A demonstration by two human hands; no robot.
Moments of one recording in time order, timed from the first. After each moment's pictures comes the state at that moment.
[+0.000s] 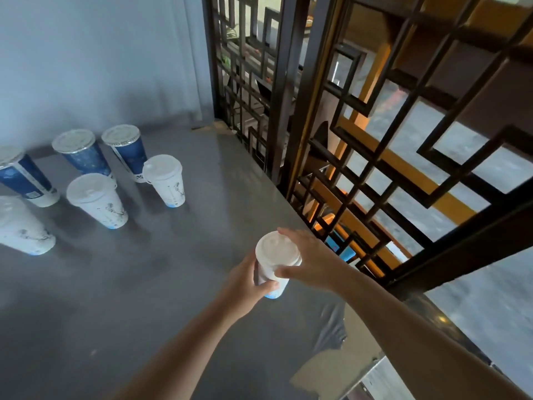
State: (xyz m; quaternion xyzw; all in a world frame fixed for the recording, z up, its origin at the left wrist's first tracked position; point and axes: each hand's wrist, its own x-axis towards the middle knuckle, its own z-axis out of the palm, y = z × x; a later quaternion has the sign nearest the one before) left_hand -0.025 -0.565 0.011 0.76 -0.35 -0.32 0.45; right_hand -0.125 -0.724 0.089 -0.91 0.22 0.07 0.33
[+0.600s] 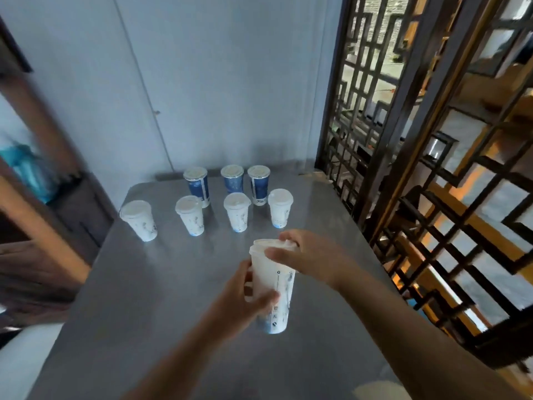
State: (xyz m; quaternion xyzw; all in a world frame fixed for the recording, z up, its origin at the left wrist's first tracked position) left_hand -0.057 -0.354 0.163 0.76 -0.20 -0.20 0.58; right_hand -0.084 -0.538 0.260 -0.92 0.09 0.06 0.39
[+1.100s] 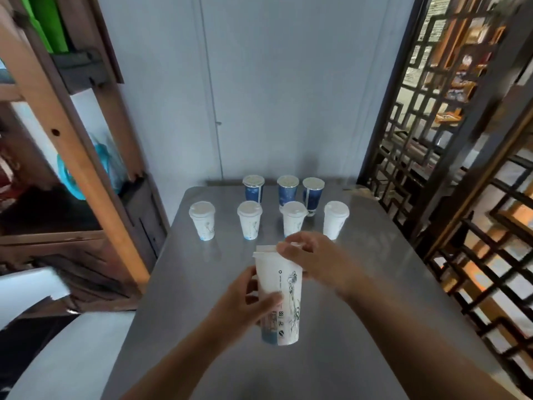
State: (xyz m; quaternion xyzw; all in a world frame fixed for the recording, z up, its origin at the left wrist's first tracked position) left_hand -0.042 -0.192 0.182 0.72 -0.15 -0.21 0.64; right_hand -0.056 -0.381 0.269 -0.86 0.07 0.06 0.51
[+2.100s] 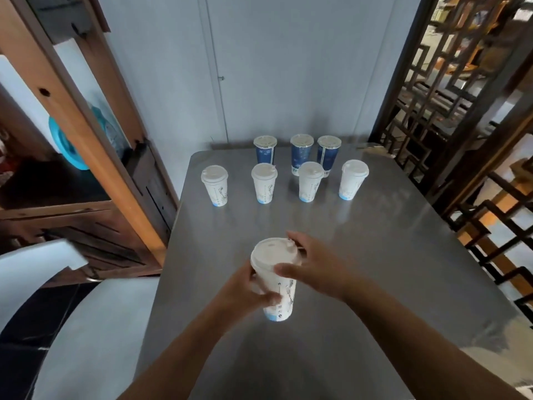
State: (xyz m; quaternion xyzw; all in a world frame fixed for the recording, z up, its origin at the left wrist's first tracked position) left_hand -0.022 -0.123 0.111 0.78 -0.15 -0.23 0.56; right_hand -0.059 -0.317 0.189 -0.89 0.06 0.10 0.45
